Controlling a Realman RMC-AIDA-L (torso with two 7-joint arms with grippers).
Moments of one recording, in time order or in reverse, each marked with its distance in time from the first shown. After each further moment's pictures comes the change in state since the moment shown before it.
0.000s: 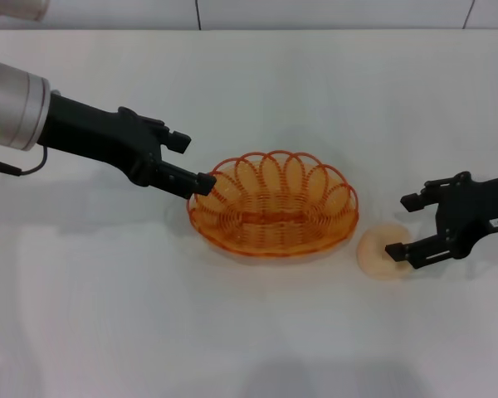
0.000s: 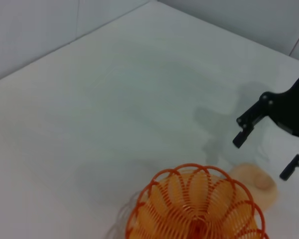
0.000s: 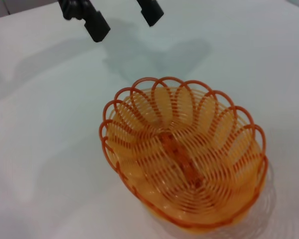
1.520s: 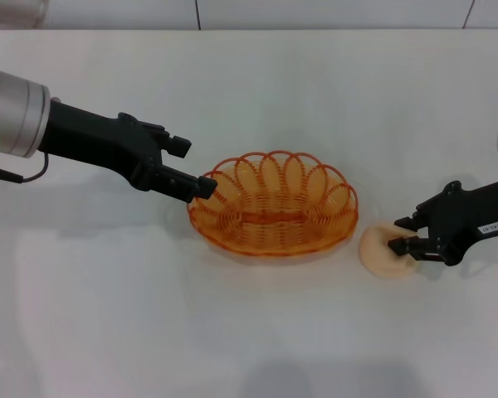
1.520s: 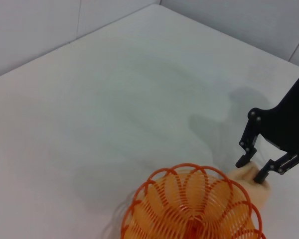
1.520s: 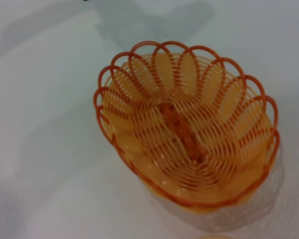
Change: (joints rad) left arm 0.016 -0.011 -0.007 0.002 -0.003 -0.004 -0.002; right arm 0.040 0.000 -0.063 0.048 -0.063 0.047 0.033
